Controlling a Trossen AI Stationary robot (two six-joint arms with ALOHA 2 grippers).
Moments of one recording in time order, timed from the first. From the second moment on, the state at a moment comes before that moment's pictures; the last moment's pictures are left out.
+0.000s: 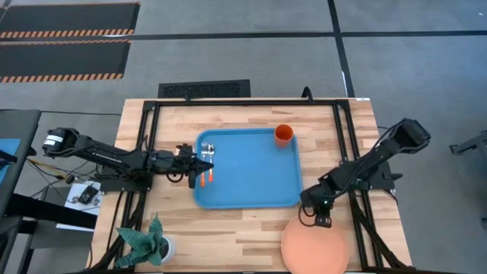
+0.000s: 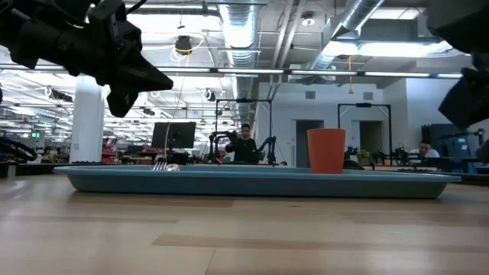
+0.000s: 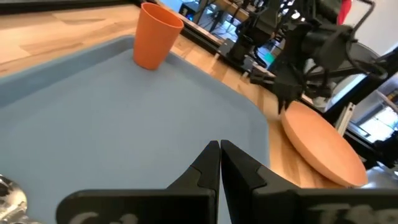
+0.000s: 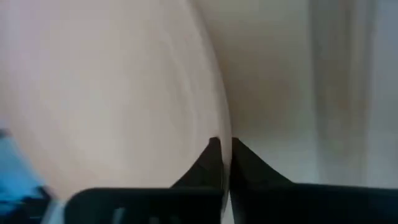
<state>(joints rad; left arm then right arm) -0.11 0.97 0.24 0.46 -0.23 -0.59 0.46 1.36 0.54 -0.44 -0.42 0.78</state>
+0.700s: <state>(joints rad) -0.11 0.97 0.24 0.47 -0.23 -0.52 0.43 1.04 0.65 -0.46 -0.20 1.42</state>
